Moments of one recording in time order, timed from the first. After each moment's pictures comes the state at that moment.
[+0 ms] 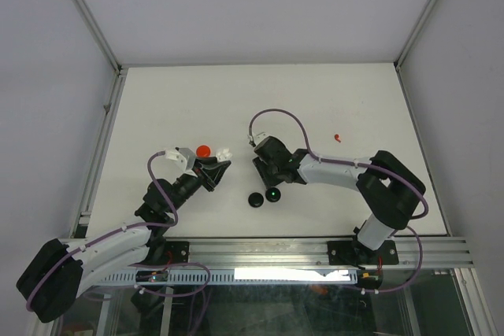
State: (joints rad) left arm -0.70 0.78 0.07 0.87 0.05 -0.26; right arm 0.92 1.64 0.91 -0.32 0.15 0.30
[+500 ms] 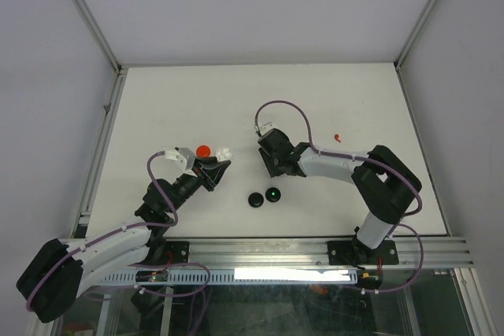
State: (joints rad) left arm -0.70 0.78 0.07 0.88 0.05 -0.26; right arm 0.86 1.68 0.94 -0.29 0.27 0.27
